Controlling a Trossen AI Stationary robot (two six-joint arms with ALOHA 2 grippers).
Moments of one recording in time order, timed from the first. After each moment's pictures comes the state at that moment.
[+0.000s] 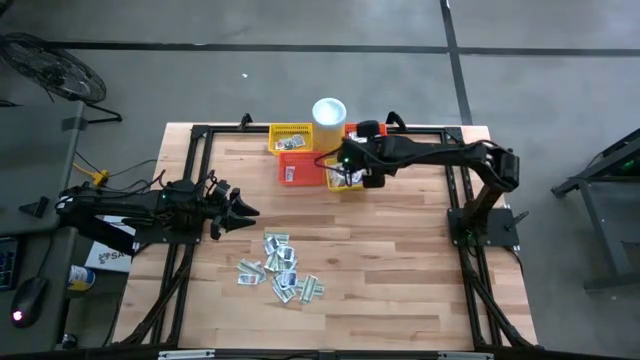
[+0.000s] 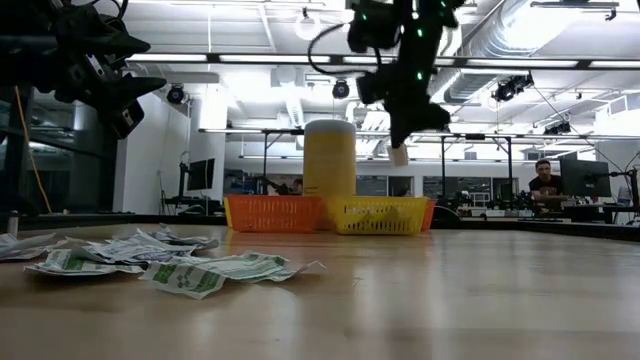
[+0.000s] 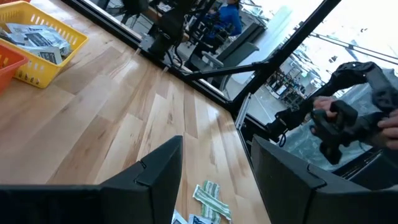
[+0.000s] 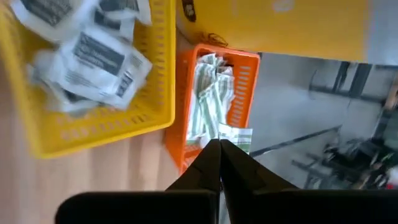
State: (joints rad) left arm 0.01 0.28 0.10 0.15 0.17 -0.63; right arm -0.26 1.73 1.40 -0.90 0.63 -0.52
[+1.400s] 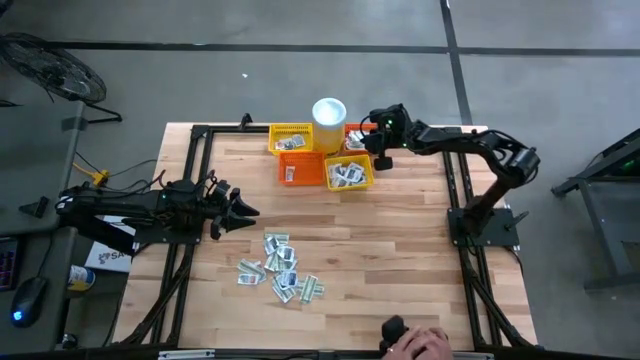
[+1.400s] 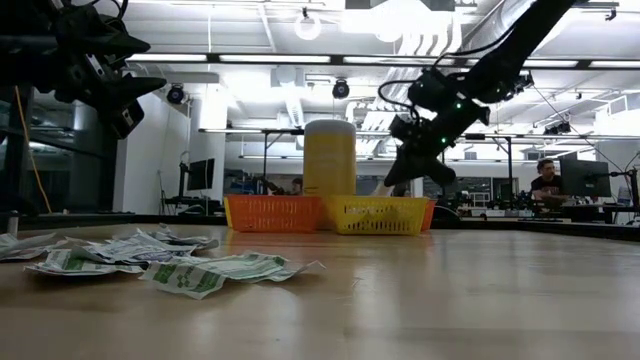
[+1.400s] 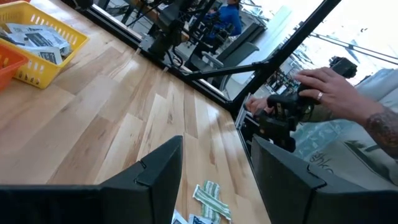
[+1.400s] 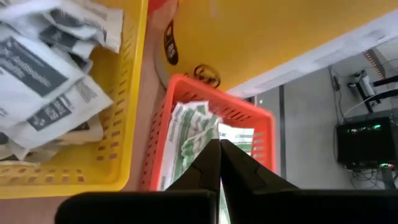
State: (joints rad) left arm 0.01 0.28 0.10 0.15 0.17 -0.63; right arm -0.76 1.64 0.86 0.10 -0.19 -1.00
